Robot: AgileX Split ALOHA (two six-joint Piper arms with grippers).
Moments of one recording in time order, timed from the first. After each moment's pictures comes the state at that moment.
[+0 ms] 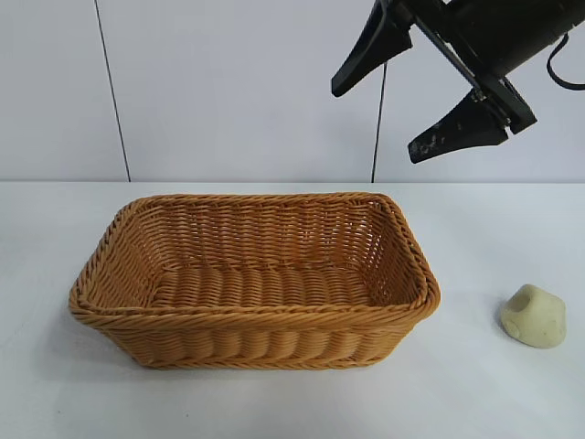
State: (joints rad) left arm 0.00 1.02 -0.85 -0.02 1.20 -0.07; right arm 0.18 1.66 -1.18 0.85 0.84 -0.38
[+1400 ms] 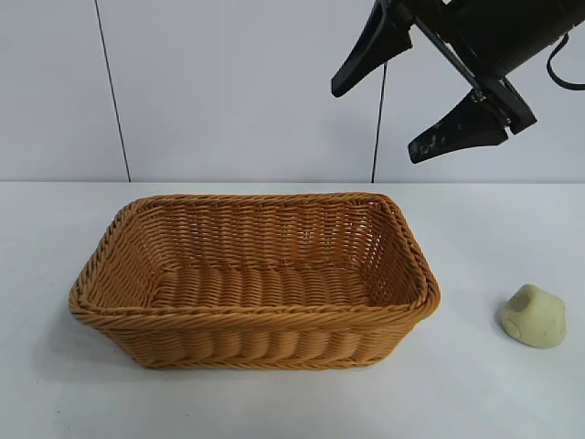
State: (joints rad) left arm 0.00 -0.01 -0.50 -0.06 1.07 -0.07; right arm 0.18 1.66 -1.18 0.84 0.85 -0.38
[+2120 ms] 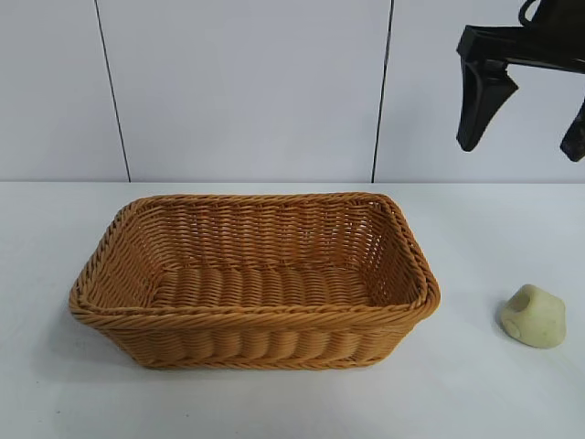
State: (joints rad) left arm 0.00 -0.01 -0.50 -0.06 1.07 -0.07; right arm 0.14 1.66 -1.34 0.08 1.05 0.05
